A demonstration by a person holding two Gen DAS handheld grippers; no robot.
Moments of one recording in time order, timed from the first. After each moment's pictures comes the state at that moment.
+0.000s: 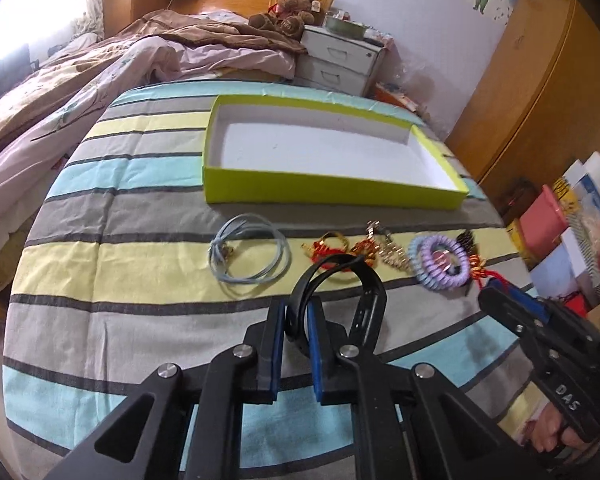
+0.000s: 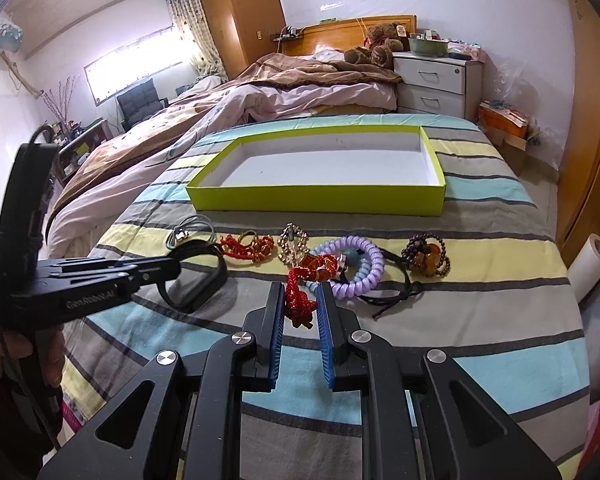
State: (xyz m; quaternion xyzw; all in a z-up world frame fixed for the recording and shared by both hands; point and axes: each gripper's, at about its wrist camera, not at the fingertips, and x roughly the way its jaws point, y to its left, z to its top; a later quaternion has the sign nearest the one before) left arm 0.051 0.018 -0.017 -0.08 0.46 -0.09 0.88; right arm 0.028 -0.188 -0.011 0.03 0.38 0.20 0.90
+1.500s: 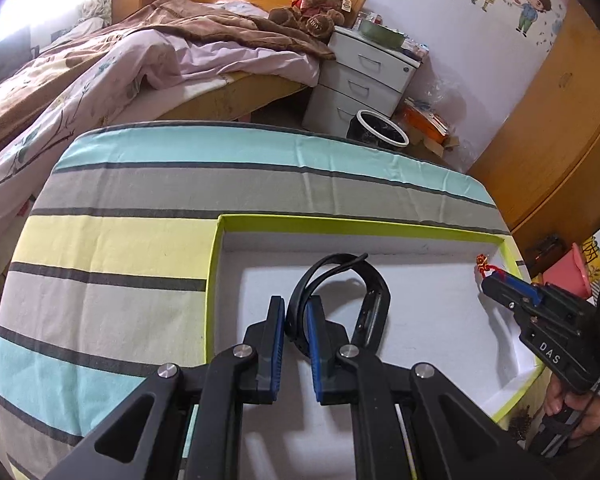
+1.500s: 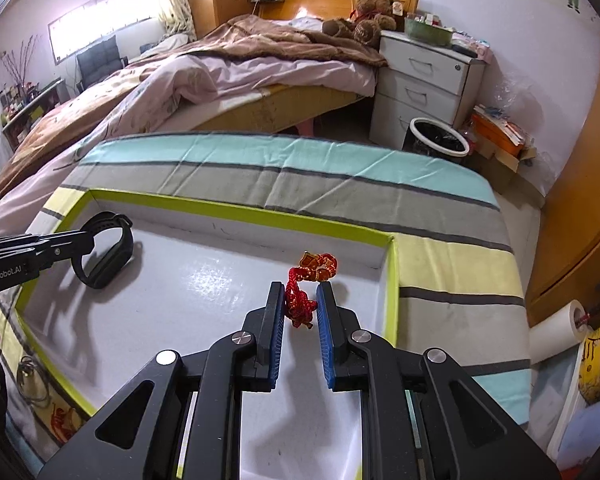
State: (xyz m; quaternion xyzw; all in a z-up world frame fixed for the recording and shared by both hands) left arm 0.259 0.046 -0.039 -0.11 0.48 -0.07 0.87; right arm 0.264 -0.190 -0.034 -0.06 0.45 0.15 0.88
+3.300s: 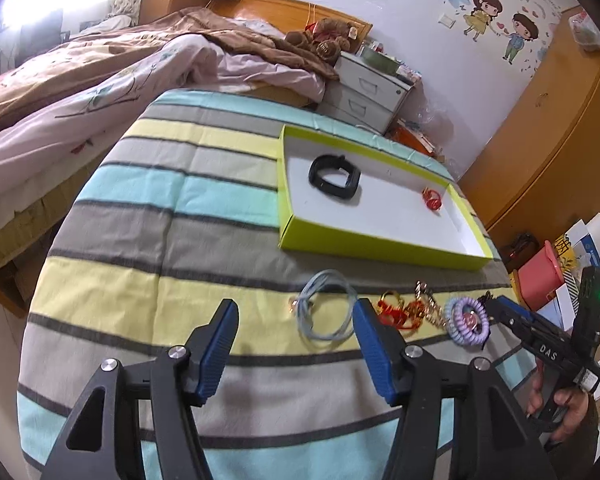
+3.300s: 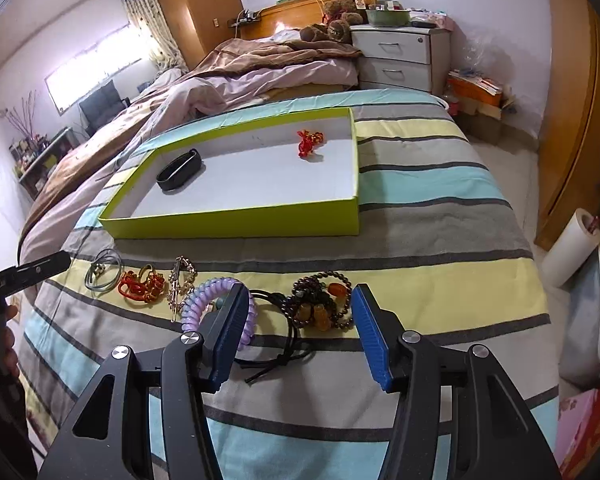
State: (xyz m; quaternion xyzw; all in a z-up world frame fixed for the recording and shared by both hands) left arm 0.074 0.084 -0.018 -0.15 0.44 -0.06 0.88; right arm 0.103 -0.232 -0.031 0.04 0.43 0.15 0.89
